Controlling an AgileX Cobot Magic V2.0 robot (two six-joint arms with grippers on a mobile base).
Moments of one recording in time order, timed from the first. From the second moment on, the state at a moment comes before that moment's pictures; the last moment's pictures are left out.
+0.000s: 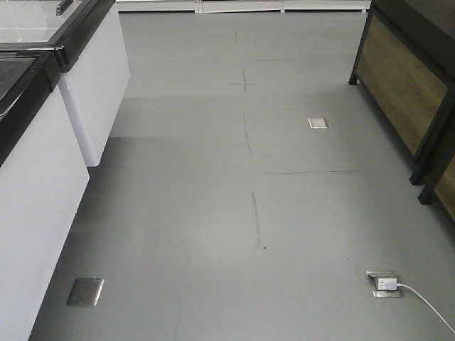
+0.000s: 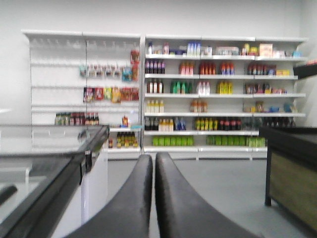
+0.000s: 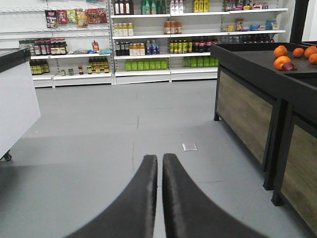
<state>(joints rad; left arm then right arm) 0.00 0.00 -0.08 0.04 -0.09 -0.14 -0.06 -0.01 0.03 -0.11 0.11 0.14</state>
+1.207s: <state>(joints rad) 0.00 0.59 -0.53 0.06 0.35 -0.10 -0.06 -0.01 0.03 -0.11 0.11 0.14</state>
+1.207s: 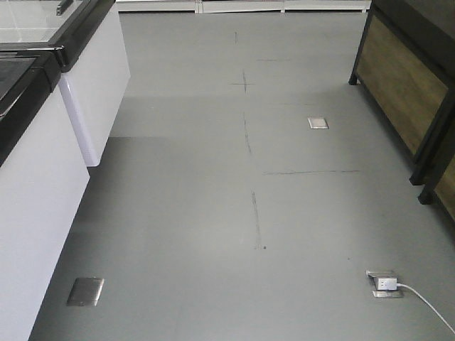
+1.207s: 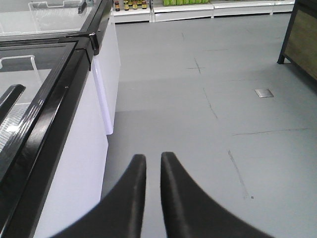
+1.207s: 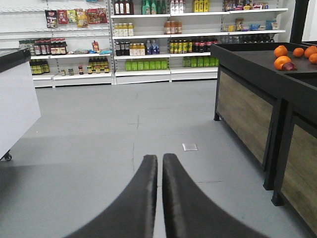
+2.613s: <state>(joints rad) 0.19 1.25 -1.16 -0.26 0.96 -0.16 -0.06 -0.01 0.03 -0.11 0.11 0.14</state>
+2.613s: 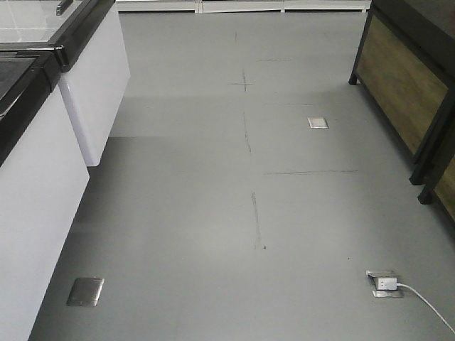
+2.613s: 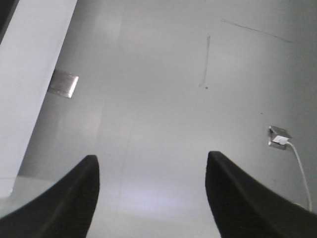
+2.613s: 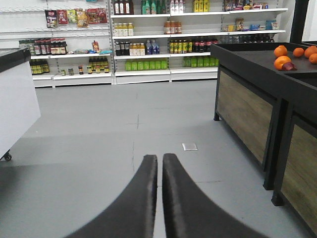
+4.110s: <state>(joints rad) 1.17 1.73 -1.43 -1.55 1.04 0.35 -0.06 -0.01 0.03 -0.11 0.11 0.14</state>
